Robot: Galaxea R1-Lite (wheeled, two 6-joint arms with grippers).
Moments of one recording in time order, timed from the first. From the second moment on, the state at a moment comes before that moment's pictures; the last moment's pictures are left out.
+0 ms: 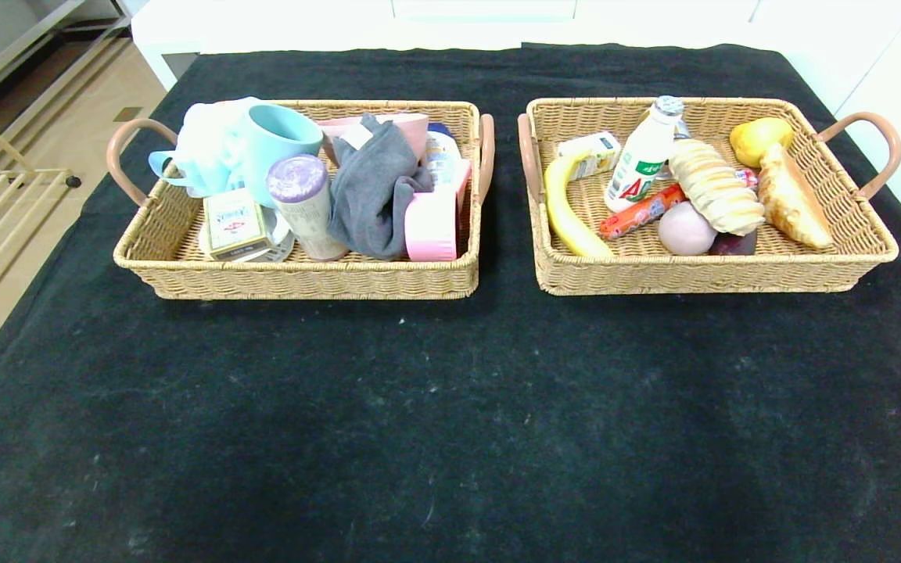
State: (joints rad) left arm -0.01 0.35 -0.76 0.36 -0.23 0.22; right arm 0.08 0.33 -0.79 0.79 -0.19 0.10
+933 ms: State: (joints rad) left arm 0.04 0.23 -0.74 0.45 -0.24 0.21; right arm 0.01 0.10 -0.62 0.74 -0.09 0.10
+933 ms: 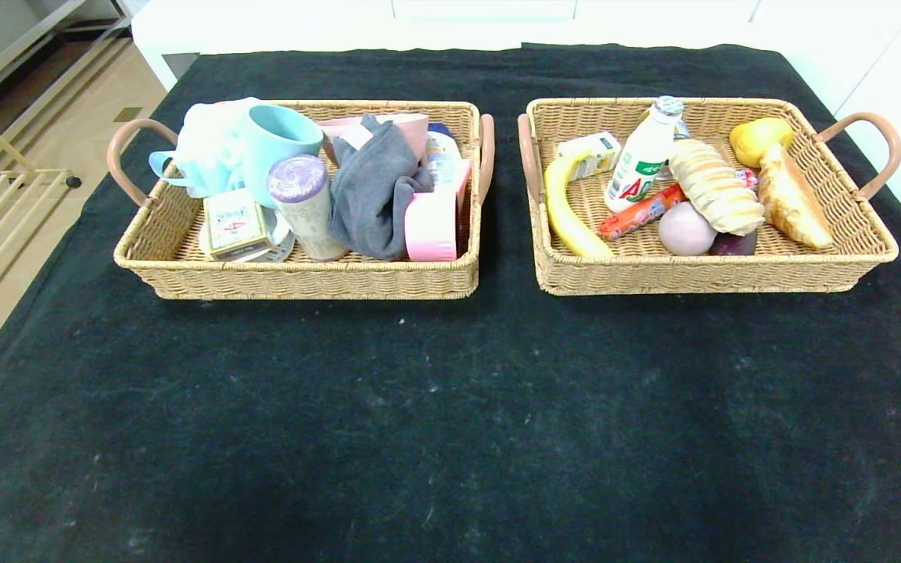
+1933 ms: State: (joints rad) left arm 0.01 0.00 -0.35 0.17 -0.13 0.20; right arm 0.01 0.00 -0.41 0.32 0.01 0.10
